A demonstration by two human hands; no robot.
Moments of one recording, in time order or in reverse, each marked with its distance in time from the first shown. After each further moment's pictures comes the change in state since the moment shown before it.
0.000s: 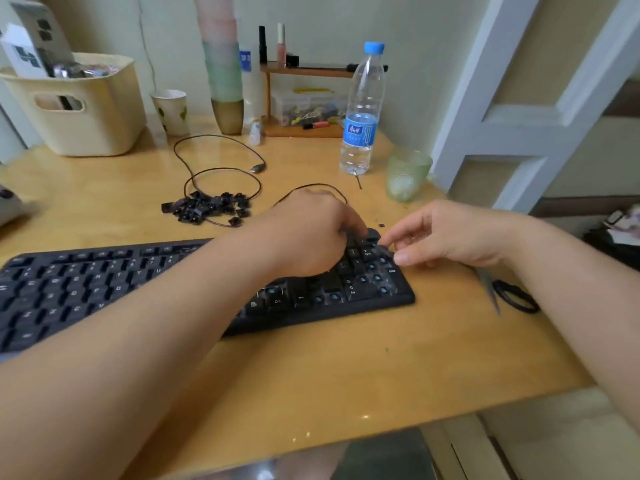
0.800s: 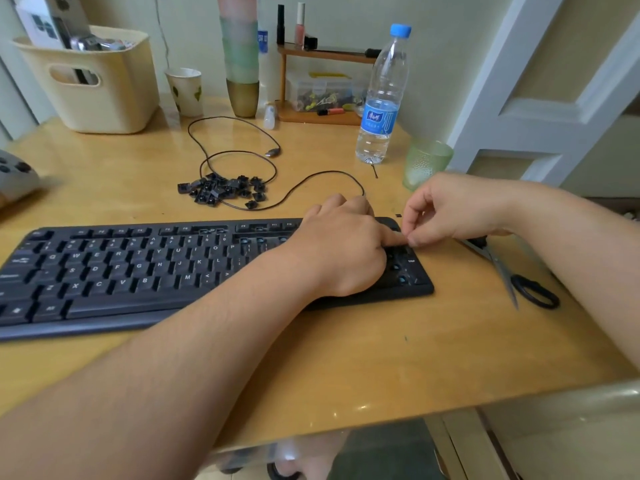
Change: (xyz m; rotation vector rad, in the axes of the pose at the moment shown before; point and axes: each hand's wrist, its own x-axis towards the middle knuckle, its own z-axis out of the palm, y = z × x) left_hand -0.011 0.014 0.029 -0.046 -0.050 -0.033; right_hand 0.015 -0.034 -0.002 -0.412 0.084 0.043
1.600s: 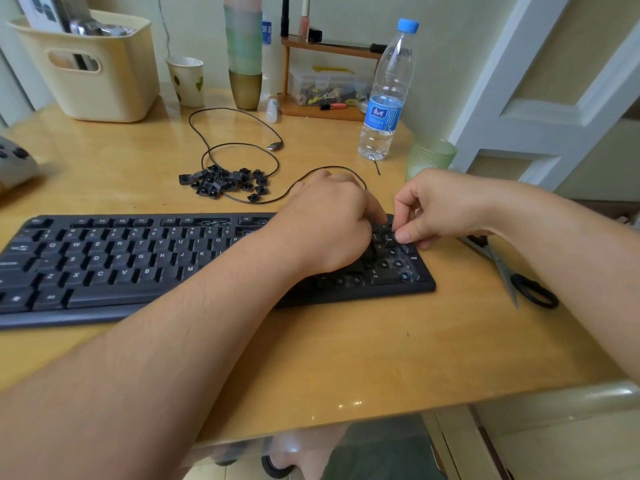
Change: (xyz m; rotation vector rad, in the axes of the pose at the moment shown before) left_hand 0.000 -0.018 -0.014 -0.029 0.179 -0.005; right_hand 0.008 -0.016 0.010 0.023 0.003 0.052
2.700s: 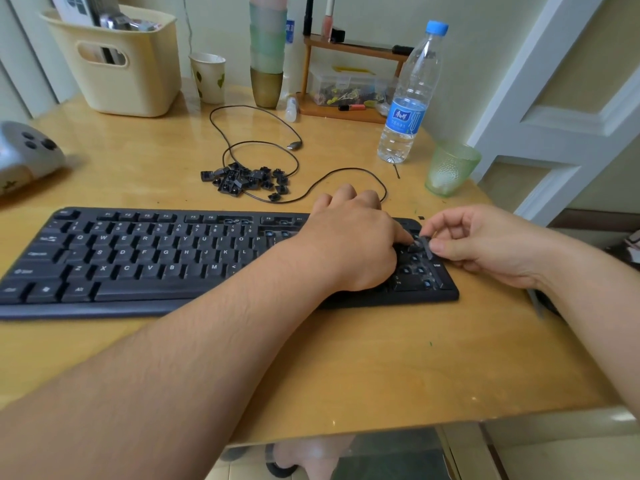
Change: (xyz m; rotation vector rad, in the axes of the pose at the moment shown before) left_hand -0.005 0.003 0.007 0.118 -0.138 -0.029; right_hand -0.019 0.031 0.031 0.524 0.082 0.064
